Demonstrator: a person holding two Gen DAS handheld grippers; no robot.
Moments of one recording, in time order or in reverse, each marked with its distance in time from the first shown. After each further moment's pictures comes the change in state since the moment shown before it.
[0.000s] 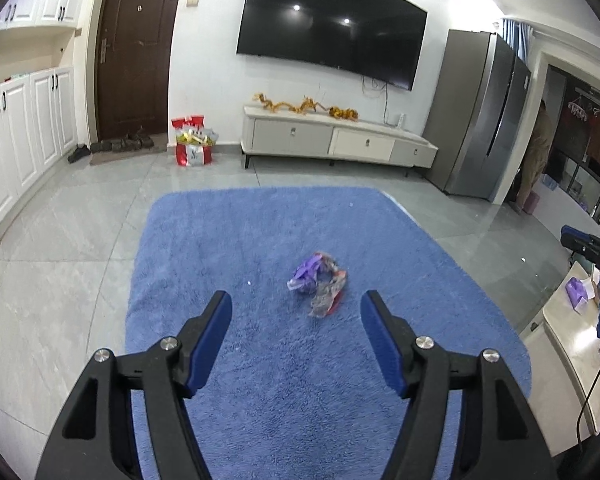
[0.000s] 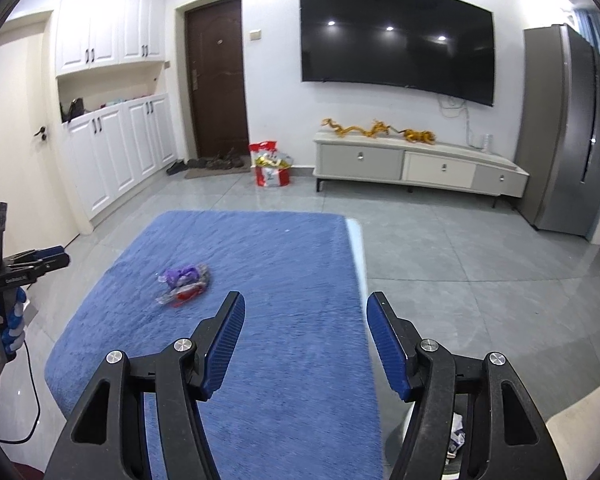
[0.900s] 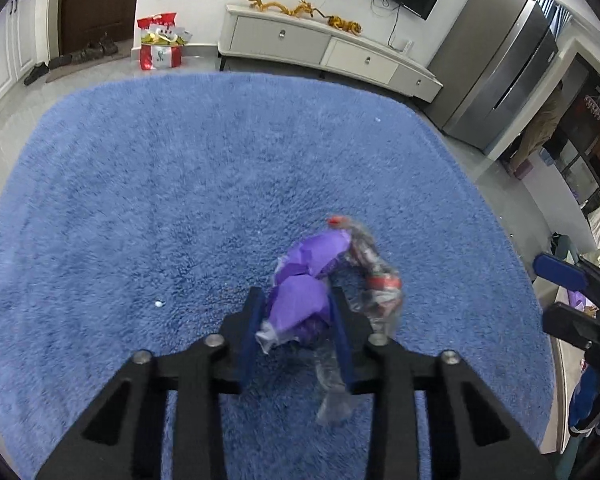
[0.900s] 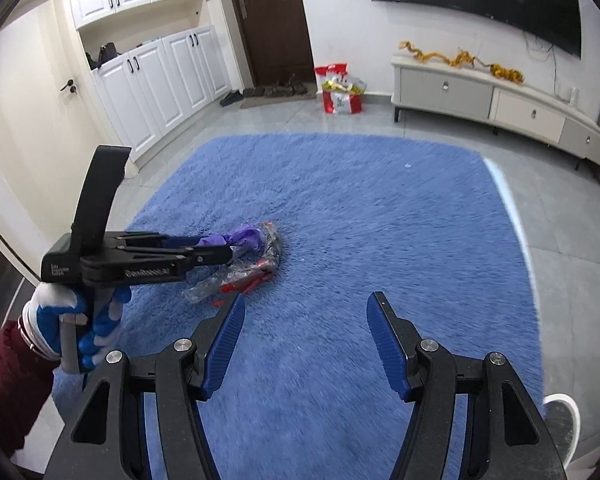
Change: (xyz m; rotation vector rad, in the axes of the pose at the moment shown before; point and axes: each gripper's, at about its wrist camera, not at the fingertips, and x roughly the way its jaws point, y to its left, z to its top) left arm 0.238 0.010 0.004 -0.085 0.320 -0.125; right arm 0.206 0.098 0.003 -0.034 0.278 0.230
